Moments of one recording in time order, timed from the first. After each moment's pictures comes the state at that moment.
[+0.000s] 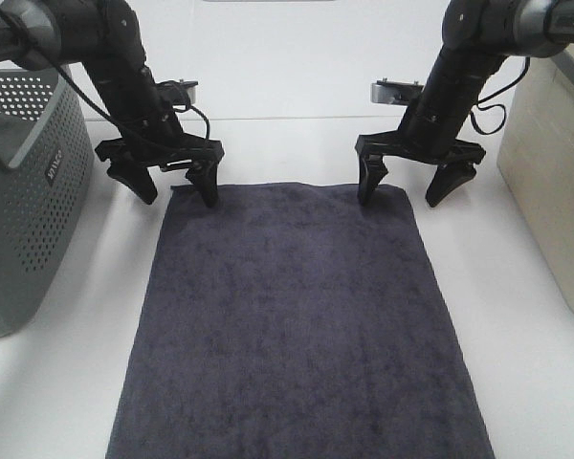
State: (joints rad) left arm -0.25 2.50 -2.11 -0.22 1.14 0.05; right arm 0.19 2.42 -1.94 0.20 1.10 -0.09
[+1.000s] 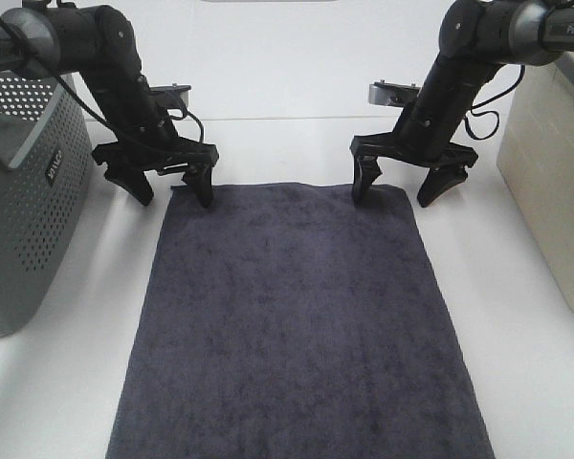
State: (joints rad) left arm -0.24 2.53 -2.12 -0.22 1.09 0.05; right arm 0.19 2.44 -1.94 0.22 1.03 -0.09
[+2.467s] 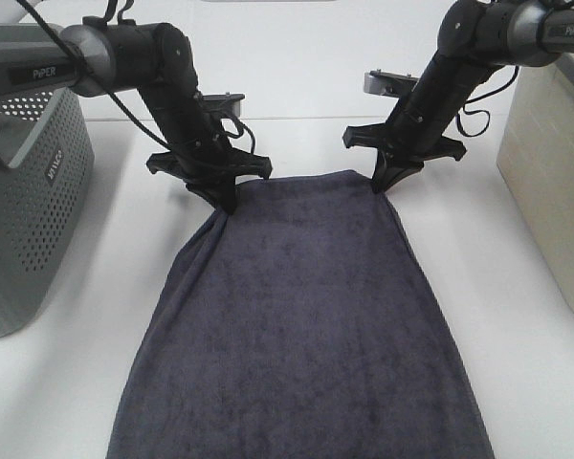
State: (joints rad) left arm -0.36 2.56 -2.13 -0.21 1.00 0.01; right arm 0.19 2.43 -1.94 0.28 0.92 -0.14
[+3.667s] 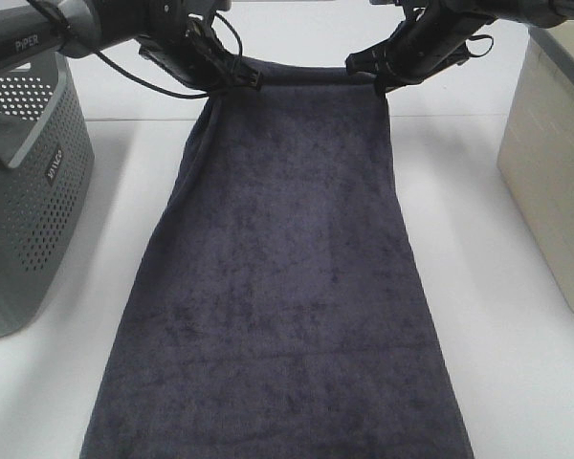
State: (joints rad) left arm -0.34 2.55 -2.32 0.04 0.59 0.01; right arm 0.19 2.42 -2.10 0.15 0.58 -0.19
